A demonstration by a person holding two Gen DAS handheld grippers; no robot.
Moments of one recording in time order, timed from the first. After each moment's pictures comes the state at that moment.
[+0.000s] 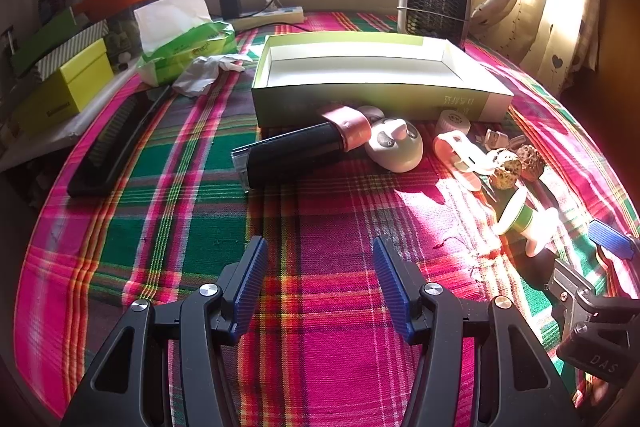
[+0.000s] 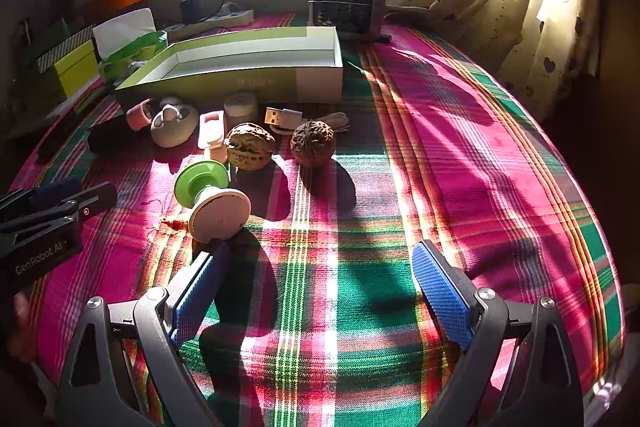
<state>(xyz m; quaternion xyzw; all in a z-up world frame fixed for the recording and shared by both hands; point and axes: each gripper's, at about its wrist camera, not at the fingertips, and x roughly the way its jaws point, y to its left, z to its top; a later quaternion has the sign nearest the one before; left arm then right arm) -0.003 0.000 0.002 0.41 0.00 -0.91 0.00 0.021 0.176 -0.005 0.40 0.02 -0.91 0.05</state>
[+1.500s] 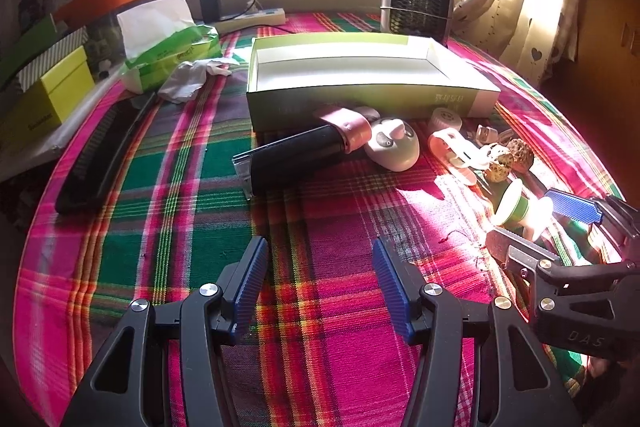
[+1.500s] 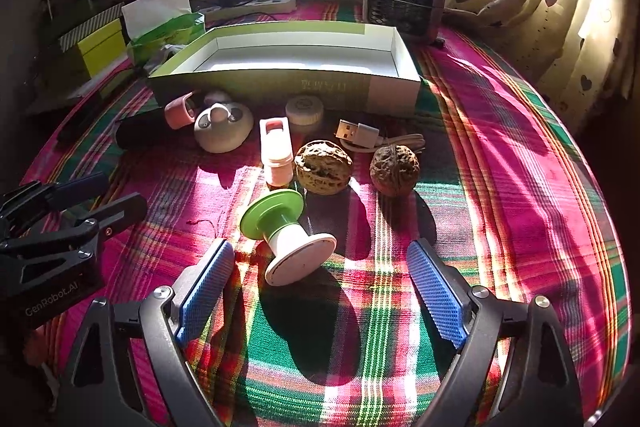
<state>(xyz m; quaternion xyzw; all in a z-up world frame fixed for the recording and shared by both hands) -0.006 -0.012 0.003 0.41 -0.01 -0.91 -0.04 -0.002 0.137 -0.001 0.42 0.05 -0.90 0.10</state>
